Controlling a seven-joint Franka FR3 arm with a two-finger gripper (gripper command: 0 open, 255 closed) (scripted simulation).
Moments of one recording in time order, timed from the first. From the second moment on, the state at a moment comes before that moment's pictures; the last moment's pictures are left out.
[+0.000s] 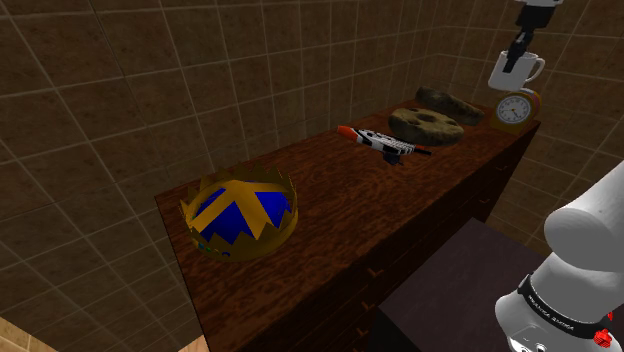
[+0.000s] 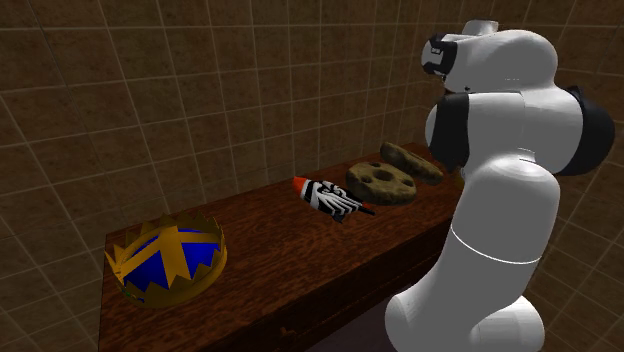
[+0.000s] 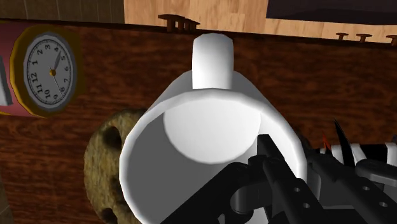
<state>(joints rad) -0.52 0.06 -0.38 -1.58 0.08 1.67 -1.02</state>
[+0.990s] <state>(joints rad) -0.58 0.12 -0.42 -1.65 0.11 1.79 -1.14</state>
